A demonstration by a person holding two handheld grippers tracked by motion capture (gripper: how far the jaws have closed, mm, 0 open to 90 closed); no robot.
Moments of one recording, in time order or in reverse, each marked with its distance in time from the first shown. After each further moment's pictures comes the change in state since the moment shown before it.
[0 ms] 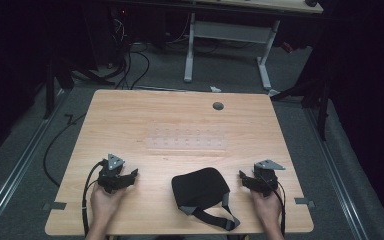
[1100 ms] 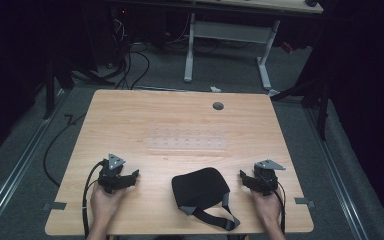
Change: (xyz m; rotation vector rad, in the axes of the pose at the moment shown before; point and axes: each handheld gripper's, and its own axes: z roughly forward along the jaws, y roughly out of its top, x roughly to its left) left arm 0.000 0.000 0.001 0.008 0.005 -0.002; right arm 0.001 0.000 -0.001 -0.003 -0.020 0.020
